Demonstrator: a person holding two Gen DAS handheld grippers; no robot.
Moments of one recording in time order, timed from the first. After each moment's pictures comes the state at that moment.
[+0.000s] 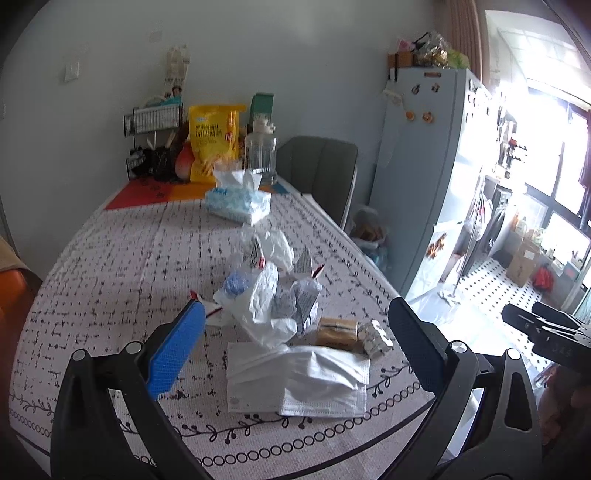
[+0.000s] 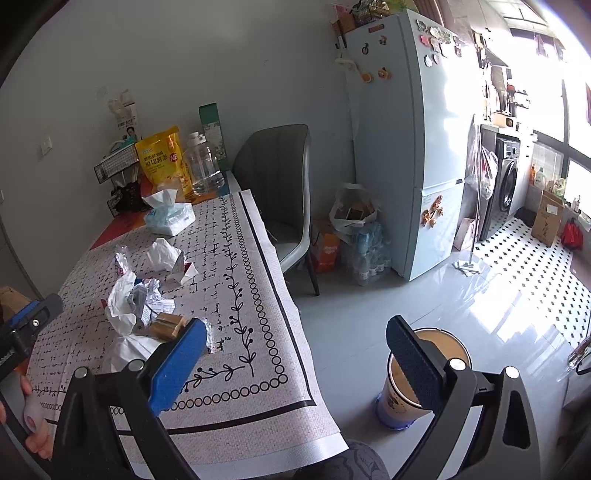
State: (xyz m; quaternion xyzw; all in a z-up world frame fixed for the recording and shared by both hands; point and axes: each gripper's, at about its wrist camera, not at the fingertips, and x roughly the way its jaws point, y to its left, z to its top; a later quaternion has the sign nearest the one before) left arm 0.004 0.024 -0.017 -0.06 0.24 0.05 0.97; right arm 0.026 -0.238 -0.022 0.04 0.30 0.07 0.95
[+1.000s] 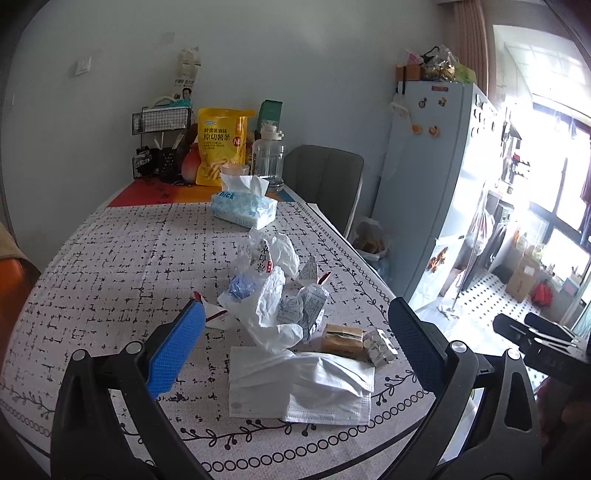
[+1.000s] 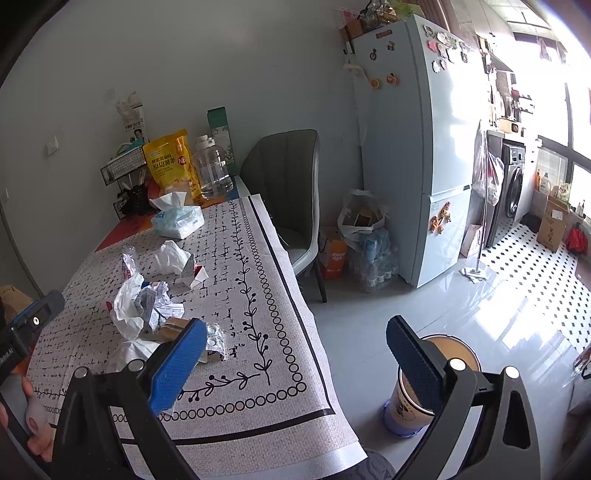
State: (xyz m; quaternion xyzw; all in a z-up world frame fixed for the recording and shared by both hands) left arm 0.004 0.037 -0.027 -0.08 0.23 0.05 0.97; right arm 0.029 -0.221 -0.027 0.03 0.29 0.08 0.95
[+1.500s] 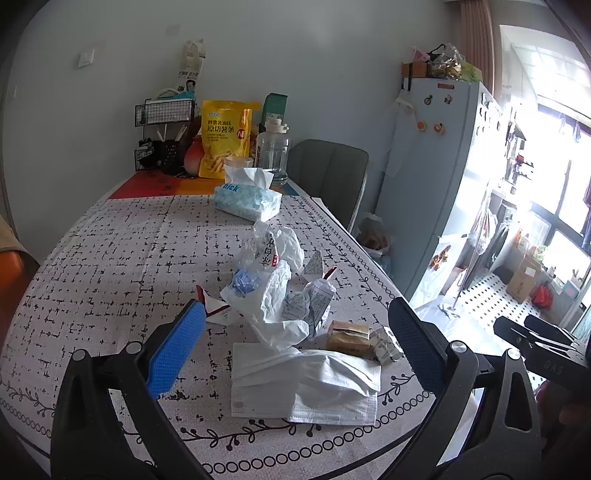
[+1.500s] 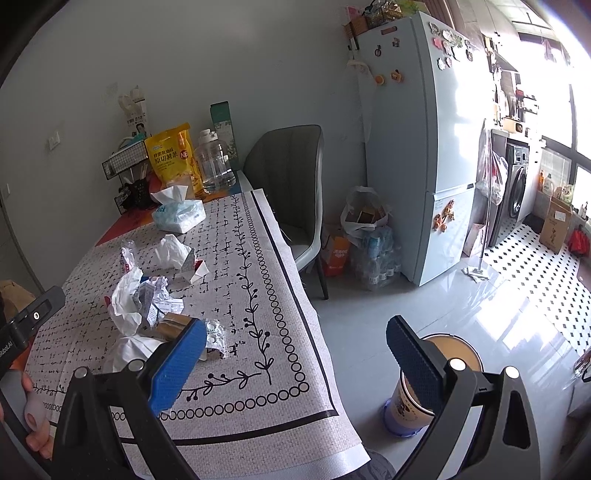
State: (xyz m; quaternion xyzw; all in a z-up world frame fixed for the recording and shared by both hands) left arm 0.010 0.043 -0.034 -0.09 0.24 0.06 0.96; right arm 0.035 -0.216 -0.034 0.03 0.29 0.09 0.95
